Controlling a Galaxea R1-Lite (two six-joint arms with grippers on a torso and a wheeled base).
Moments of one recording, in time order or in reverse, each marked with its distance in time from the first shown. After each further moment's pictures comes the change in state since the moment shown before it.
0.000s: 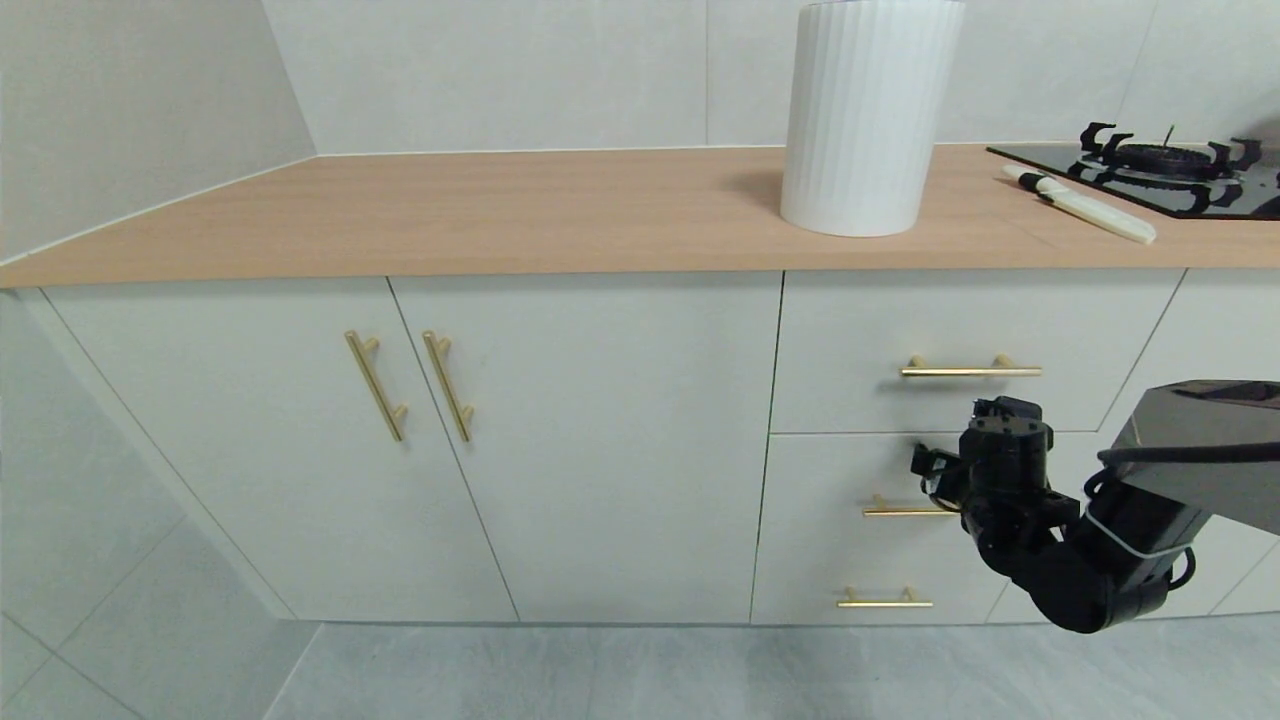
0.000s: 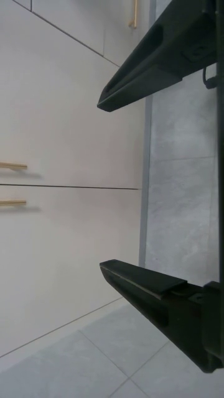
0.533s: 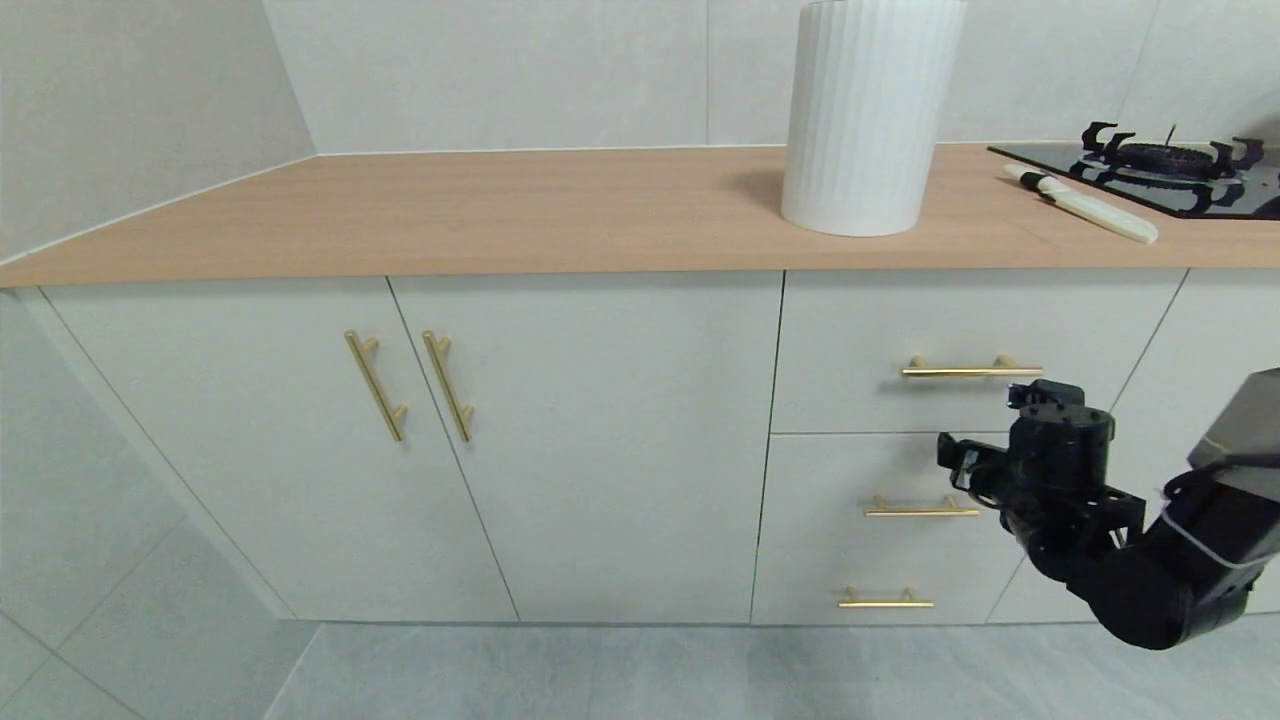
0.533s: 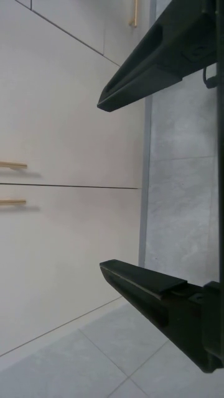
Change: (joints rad) left arm 0.000 0.000 0.000 0.000 0.000 0.000; right arm 0.001 -0.180 0.143 -0.005 0.033 -0.076
